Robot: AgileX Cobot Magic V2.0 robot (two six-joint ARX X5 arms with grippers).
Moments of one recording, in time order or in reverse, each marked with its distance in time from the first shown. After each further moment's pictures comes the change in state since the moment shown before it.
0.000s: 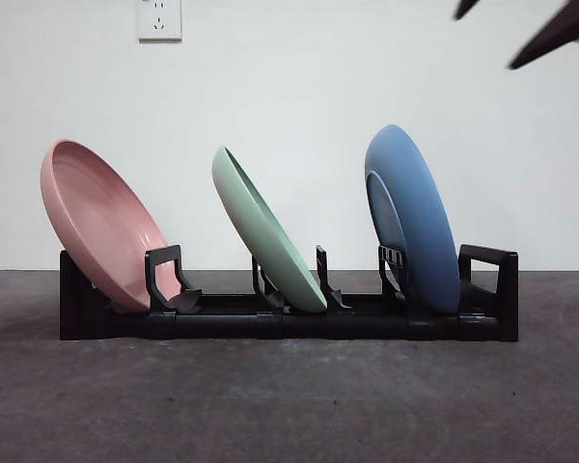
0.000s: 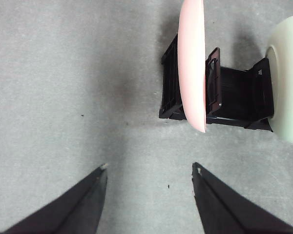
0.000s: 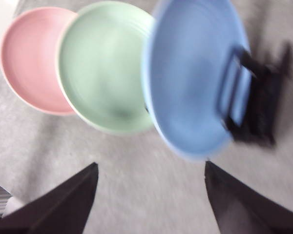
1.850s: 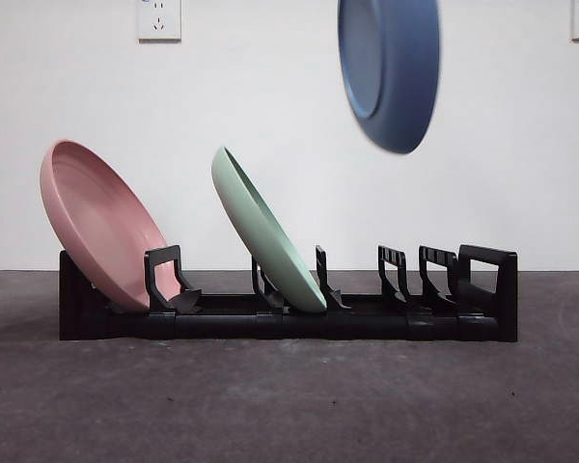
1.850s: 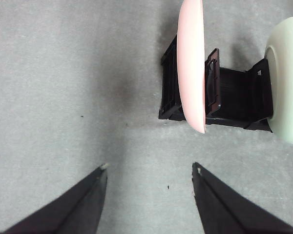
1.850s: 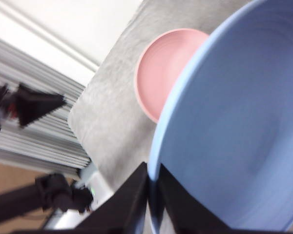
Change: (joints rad) left arm 0.000 0.000 0.000 0.003 0.000 0.000; right arm 0.126 0.170 0.383 -0.122 -0.262 -0.064
